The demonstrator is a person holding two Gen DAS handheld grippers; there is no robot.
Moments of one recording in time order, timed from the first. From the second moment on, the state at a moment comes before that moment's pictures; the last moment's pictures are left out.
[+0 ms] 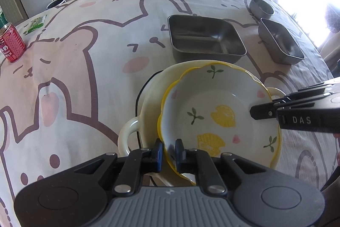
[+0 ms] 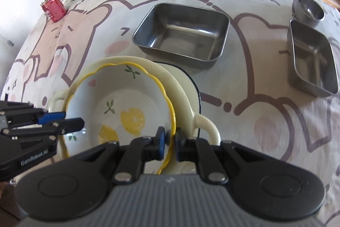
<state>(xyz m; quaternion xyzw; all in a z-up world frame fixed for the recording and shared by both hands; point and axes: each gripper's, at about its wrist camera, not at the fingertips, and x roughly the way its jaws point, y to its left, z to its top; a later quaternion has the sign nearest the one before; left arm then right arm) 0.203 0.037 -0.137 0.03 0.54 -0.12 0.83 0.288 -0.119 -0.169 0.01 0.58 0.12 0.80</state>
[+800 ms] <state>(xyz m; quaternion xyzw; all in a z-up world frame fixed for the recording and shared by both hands) 0.203 0.036 -0.134 0.03 0.55 -0.12 0.83 0.287 -0.131 -0.166 0.04 0.60 0.14 0.79</state>
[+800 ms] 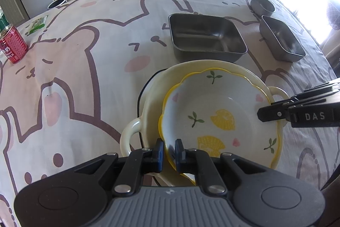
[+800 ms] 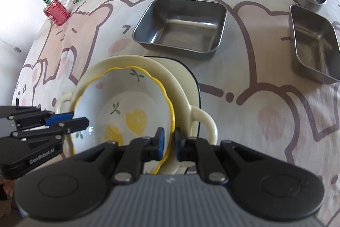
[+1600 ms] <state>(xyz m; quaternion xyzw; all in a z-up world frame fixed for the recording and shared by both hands) 0.196 0.040 -0.115 0.02 0.54 -0.12 0.83 0.274 -0.134 -0.155 0.02 0.59 0.16 0.80</state>
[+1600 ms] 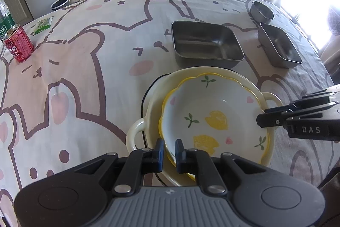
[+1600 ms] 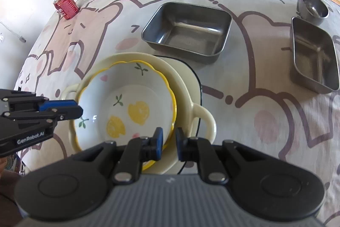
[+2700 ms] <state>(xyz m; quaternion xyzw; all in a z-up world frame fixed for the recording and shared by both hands) 0.231 0.042 -0.055 0.00 0.41 -0.08 0.91 0.270 -0.183 -0.083 0.04 0.42 0.10 0.90</state>
